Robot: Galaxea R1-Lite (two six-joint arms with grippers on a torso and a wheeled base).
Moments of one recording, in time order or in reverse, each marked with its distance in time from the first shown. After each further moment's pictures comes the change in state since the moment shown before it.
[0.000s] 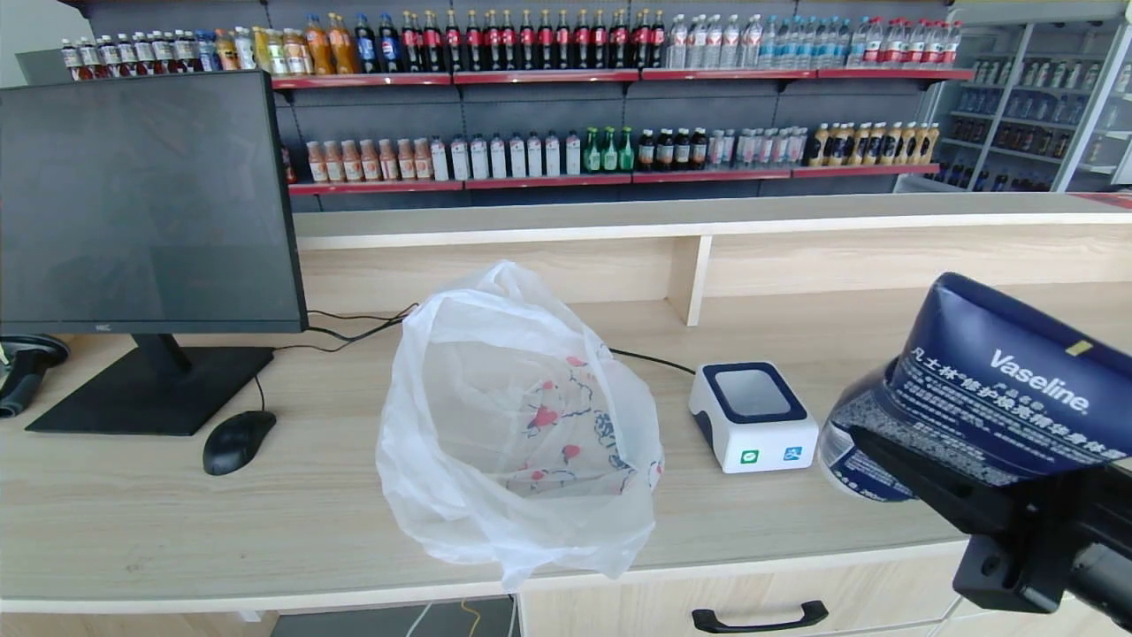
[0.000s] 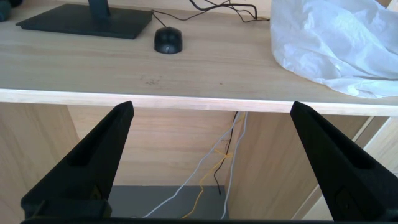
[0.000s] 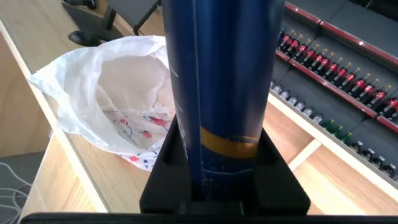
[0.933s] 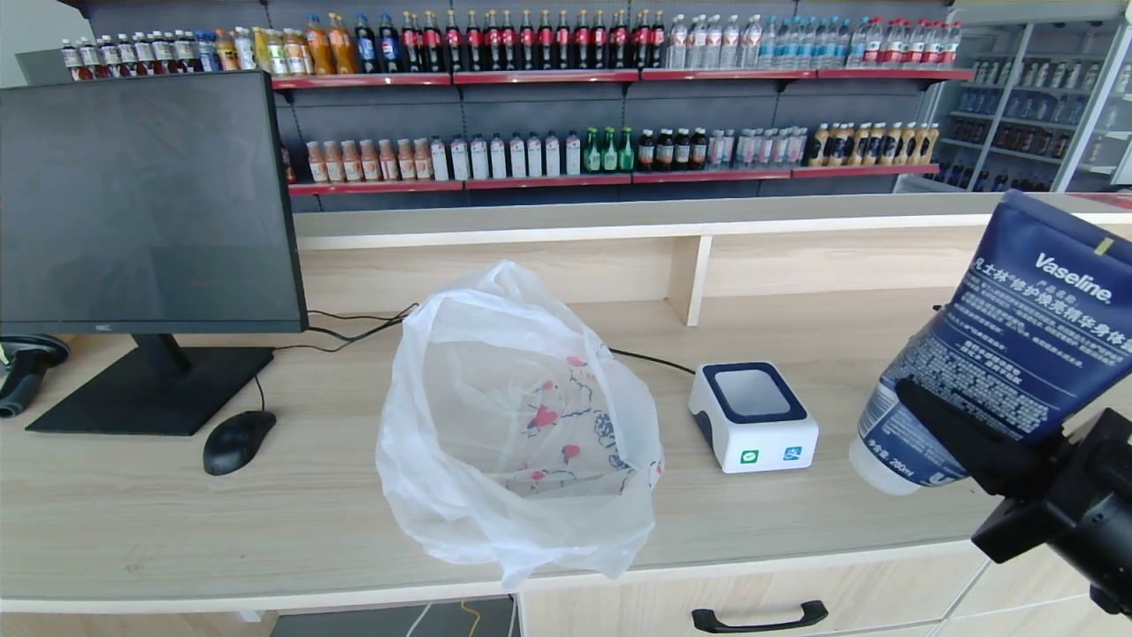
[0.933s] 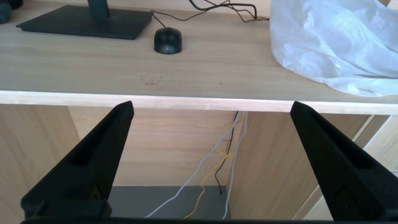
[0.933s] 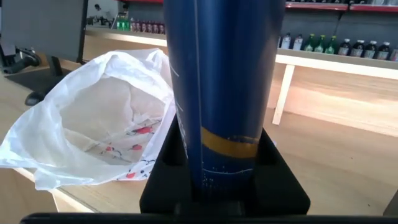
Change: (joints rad) left arm -0.001 0.000 0.000 0.000 0.000 0.008; right arm -0.006 -0.014 0.038 -0.001 -0.336 0.341
